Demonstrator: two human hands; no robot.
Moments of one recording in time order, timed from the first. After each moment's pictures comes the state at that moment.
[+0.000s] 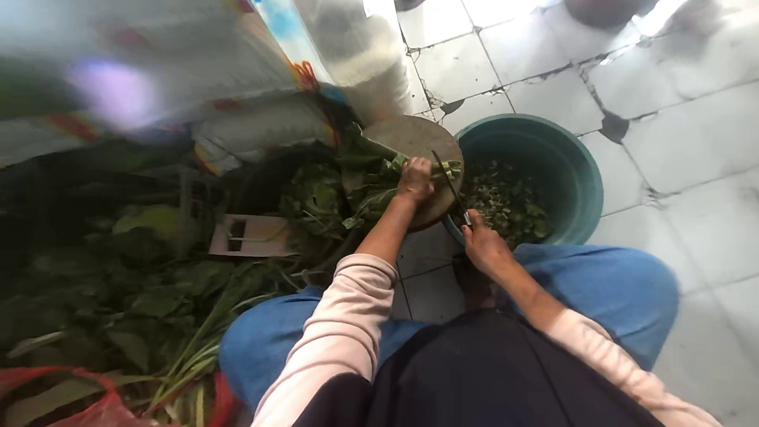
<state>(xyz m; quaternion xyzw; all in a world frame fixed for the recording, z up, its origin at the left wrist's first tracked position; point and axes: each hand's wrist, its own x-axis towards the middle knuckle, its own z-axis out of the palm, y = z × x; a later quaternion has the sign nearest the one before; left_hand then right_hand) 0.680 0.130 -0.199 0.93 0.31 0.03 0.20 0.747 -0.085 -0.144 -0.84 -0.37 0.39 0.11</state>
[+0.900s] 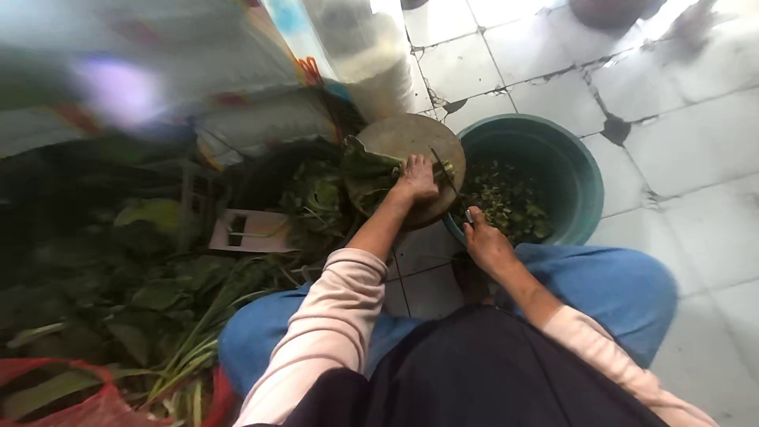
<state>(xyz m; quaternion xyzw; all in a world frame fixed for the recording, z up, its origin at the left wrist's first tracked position) 0.681 0.124 -0.171 0.91 0.35 -0.14 0.16 0.747 -0.086 -0.146 -0.85 -0.38 0.36 0.07</state>
